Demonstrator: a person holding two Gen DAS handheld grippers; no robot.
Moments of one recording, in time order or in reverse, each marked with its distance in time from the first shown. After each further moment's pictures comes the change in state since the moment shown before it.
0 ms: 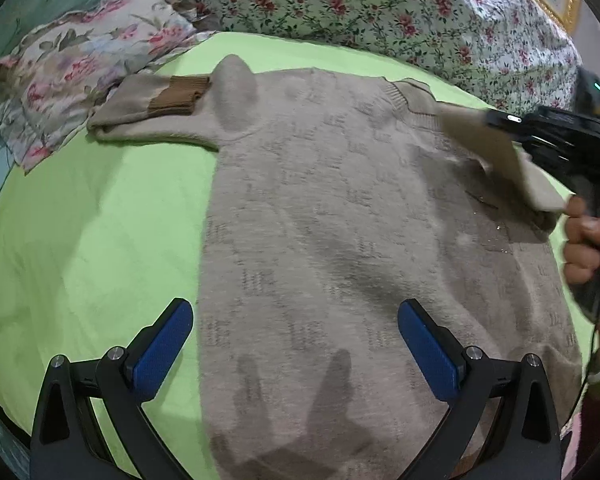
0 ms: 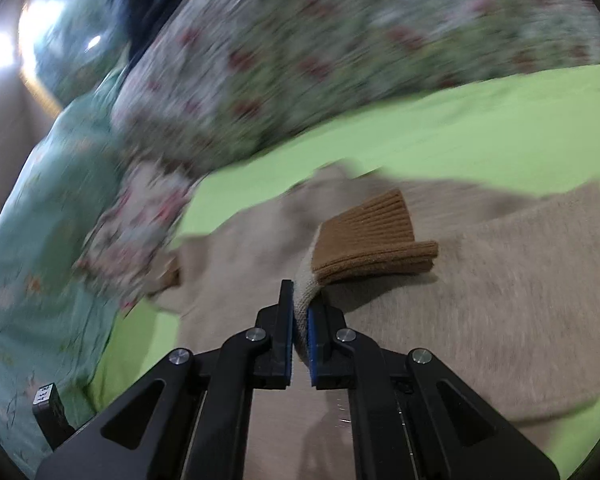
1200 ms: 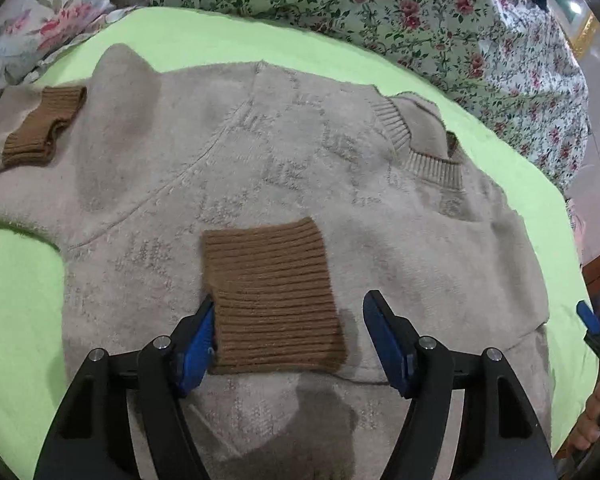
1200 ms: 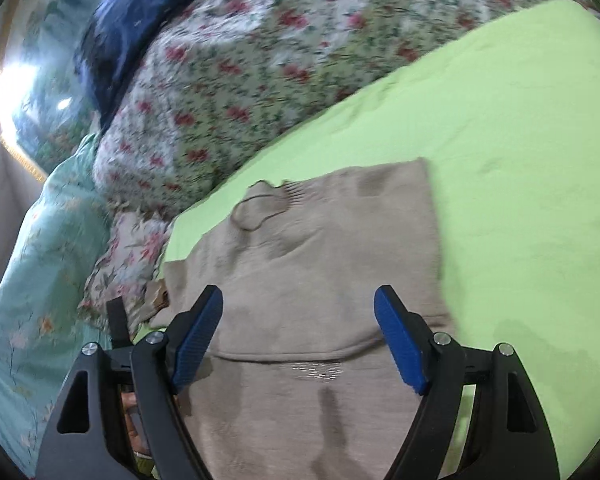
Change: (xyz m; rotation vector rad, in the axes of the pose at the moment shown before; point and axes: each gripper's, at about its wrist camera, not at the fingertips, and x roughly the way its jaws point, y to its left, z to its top) left arm 0.136 -0.038 0.112 -0.035 0.037 -0.206; right arm -0.132 -0.097 -0.050 0.241 -0.168 -0.114
